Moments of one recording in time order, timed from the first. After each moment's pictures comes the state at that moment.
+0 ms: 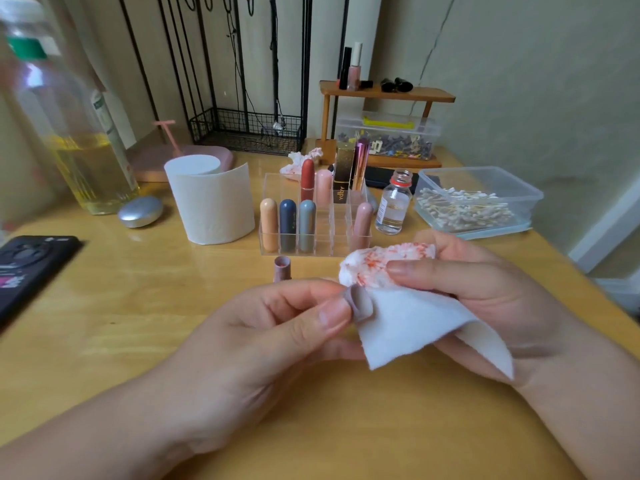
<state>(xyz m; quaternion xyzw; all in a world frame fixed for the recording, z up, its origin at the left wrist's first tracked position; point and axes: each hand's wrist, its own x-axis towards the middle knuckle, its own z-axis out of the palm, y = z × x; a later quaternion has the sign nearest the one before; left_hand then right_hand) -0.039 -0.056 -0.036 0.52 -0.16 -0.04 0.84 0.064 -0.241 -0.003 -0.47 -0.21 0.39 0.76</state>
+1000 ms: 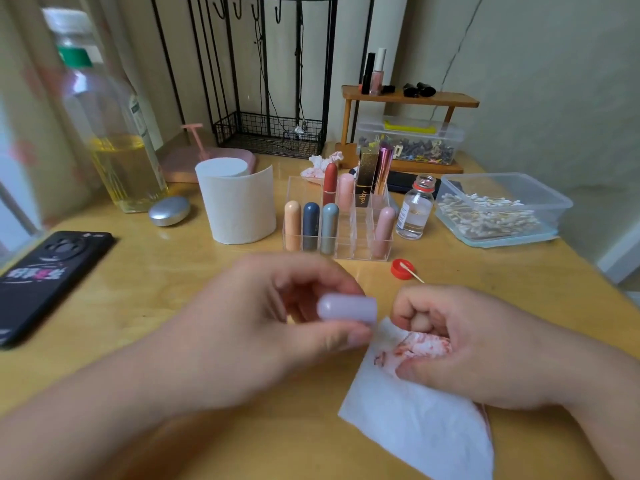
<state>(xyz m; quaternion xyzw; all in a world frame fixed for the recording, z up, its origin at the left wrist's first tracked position) -0.045 -0.032 -0.009 0.82 -0.14 0.13 0.54 0.062 -0.247 -0.007 -0.84 -0.38 0.23 0.30</state>
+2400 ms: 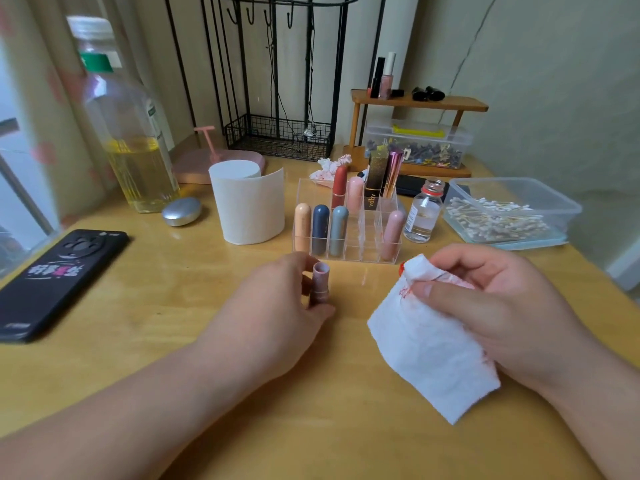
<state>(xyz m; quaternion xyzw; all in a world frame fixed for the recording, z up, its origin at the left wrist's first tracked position) -0.021 -0.037 -0.031 0.90 0.15 0.10 0.39 0.063 -0.241 -0.008 -0.73 -0.27 0.14 0.62</state>
